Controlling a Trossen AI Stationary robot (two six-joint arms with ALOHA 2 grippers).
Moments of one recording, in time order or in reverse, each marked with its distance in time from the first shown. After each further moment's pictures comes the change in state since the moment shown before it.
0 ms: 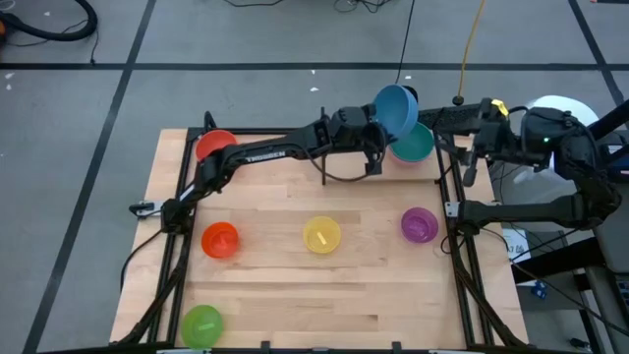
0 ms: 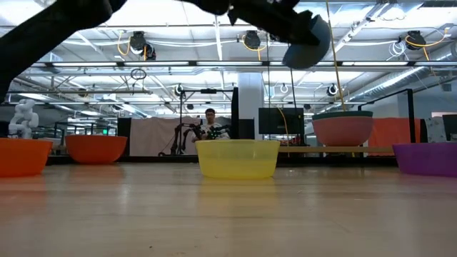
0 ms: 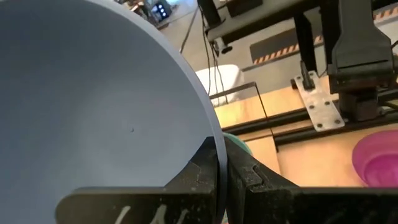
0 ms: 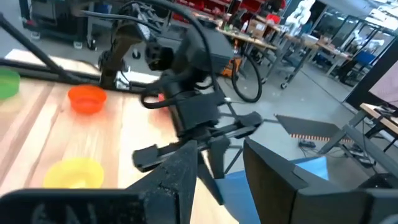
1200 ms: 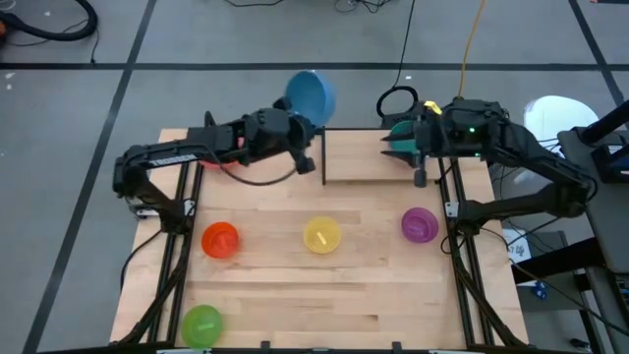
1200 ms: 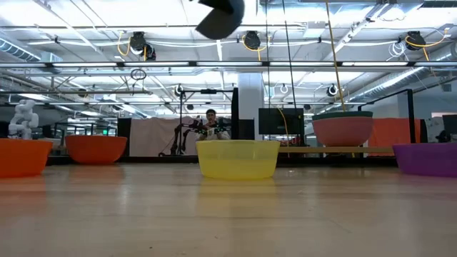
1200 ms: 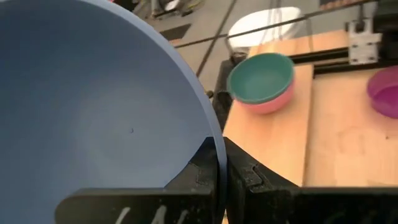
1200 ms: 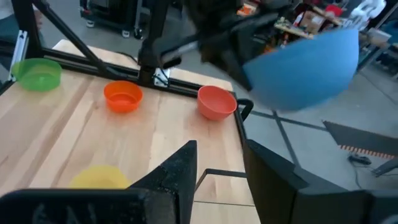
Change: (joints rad) left arm -0.078 -0.701 -0.590 -0.267 -0.405 -0.134; right arm 0.000 0.262 -0.001 0.189 -0.180 -0.027
